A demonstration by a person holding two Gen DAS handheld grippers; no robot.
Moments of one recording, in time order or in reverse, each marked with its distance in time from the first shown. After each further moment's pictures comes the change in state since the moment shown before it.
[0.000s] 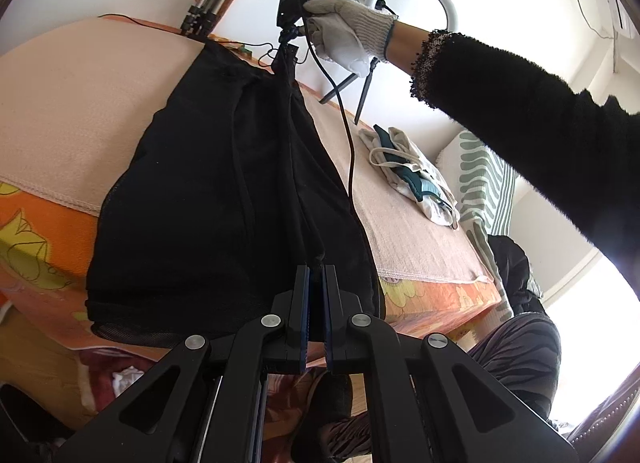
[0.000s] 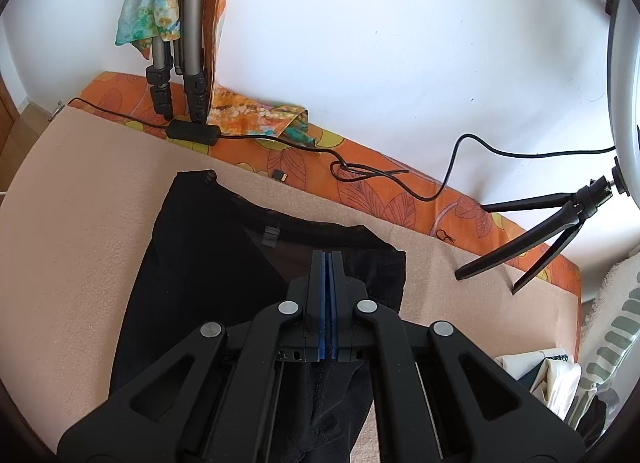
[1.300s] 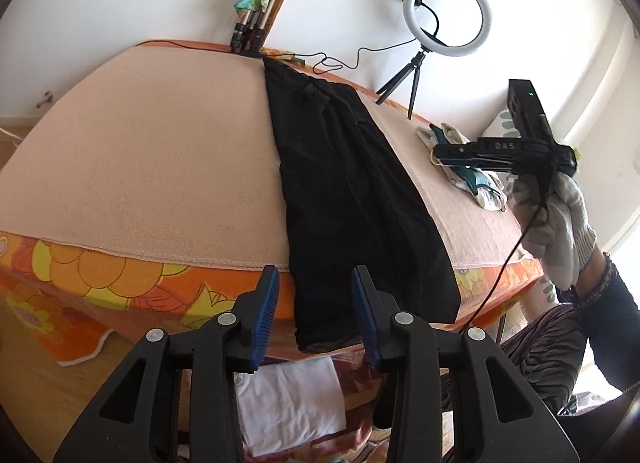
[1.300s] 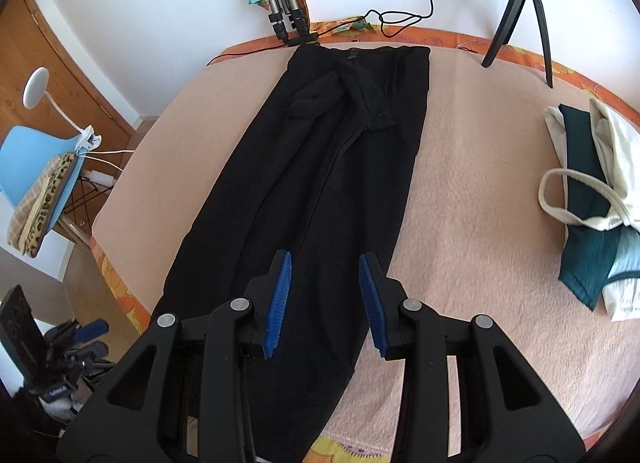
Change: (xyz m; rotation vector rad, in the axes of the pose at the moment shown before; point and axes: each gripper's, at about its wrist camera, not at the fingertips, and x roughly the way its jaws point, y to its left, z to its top) left arm -0.066 0.063 0.062 0.080 0.124 0.173; right arm -0.136 -0.038 -0.293 0.158 -0.029 0.493
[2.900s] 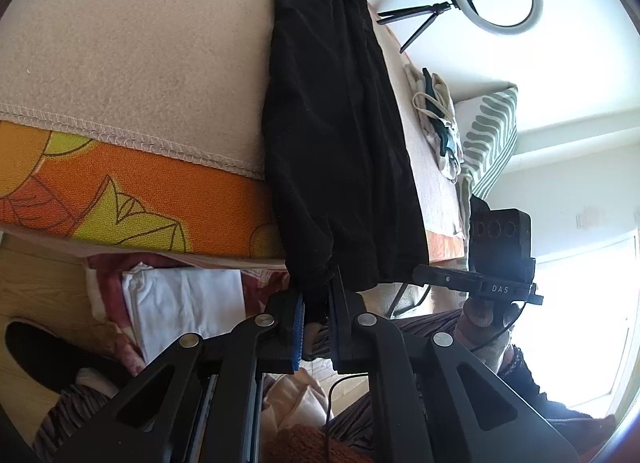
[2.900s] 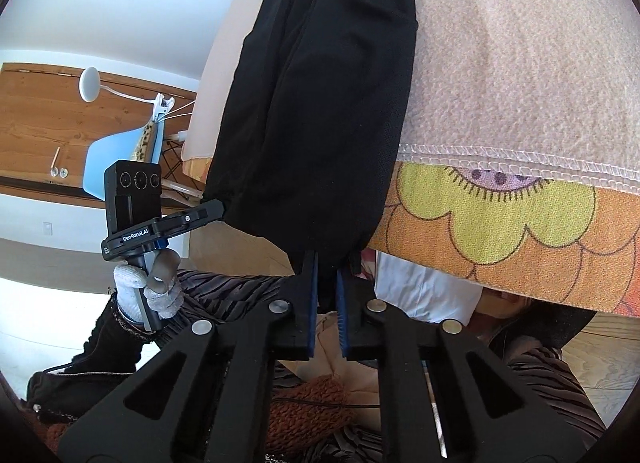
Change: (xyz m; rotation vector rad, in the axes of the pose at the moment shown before) left arm 0.058 0.028 -0.009 -0.294 0.366 -0.338; right arm 0.030 -0.008 -0.159 0.299 0.267 0.480
